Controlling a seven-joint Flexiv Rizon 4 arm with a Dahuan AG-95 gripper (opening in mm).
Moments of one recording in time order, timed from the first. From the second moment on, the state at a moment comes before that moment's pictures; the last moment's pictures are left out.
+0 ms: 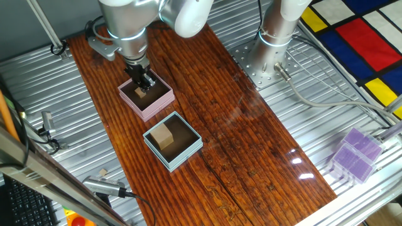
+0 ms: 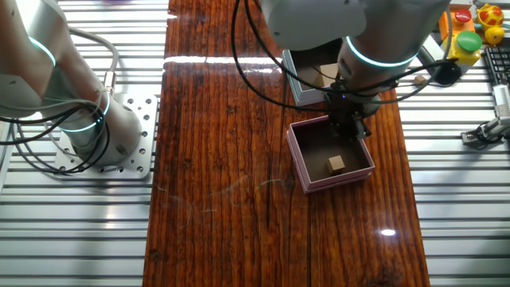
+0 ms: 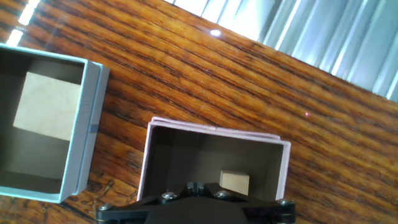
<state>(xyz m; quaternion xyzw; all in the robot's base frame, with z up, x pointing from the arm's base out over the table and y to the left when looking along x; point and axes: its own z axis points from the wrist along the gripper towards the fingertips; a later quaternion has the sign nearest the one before) 0.538 -0.036 0.103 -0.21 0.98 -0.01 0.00</state>
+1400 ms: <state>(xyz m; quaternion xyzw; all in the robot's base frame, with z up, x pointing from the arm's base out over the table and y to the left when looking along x) 0.529 -0.043 0.103 -0.18 0.98 -0.04 0.02</state>
